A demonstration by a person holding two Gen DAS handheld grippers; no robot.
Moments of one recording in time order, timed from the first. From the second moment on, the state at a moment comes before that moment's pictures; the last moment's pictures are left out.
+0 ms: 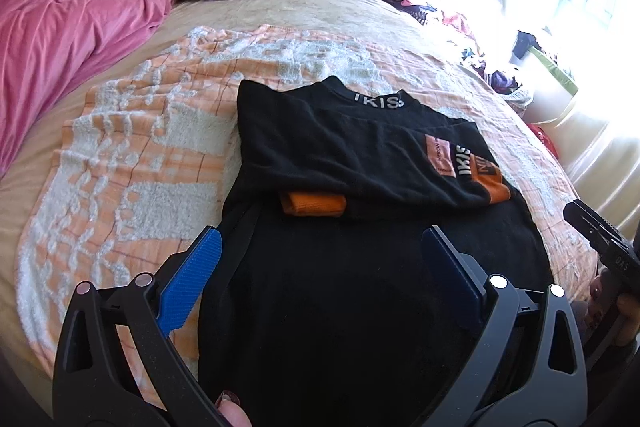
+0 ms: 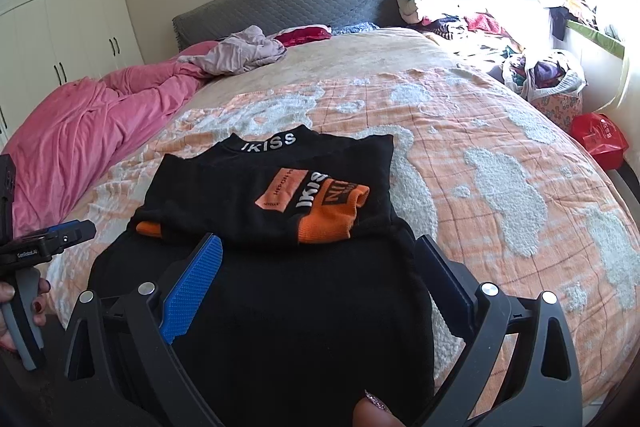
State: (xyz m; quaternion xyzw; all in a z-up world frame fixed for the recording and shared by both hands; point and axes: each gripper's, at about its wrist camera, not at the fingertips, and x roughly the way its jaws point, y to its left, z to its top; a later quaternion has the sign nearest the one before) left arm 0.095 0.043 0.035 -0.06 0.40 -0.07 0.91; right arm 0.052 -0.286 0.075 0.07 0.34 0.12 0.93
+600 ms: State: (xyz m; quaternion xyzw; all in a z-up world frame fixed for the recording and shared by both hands) left arm 0.069 0.062 0.019 -0.06 0.42 -0.05 0.90; right arm 0.022 -0.298 0.054 0.06 0.38 0.11 0.92
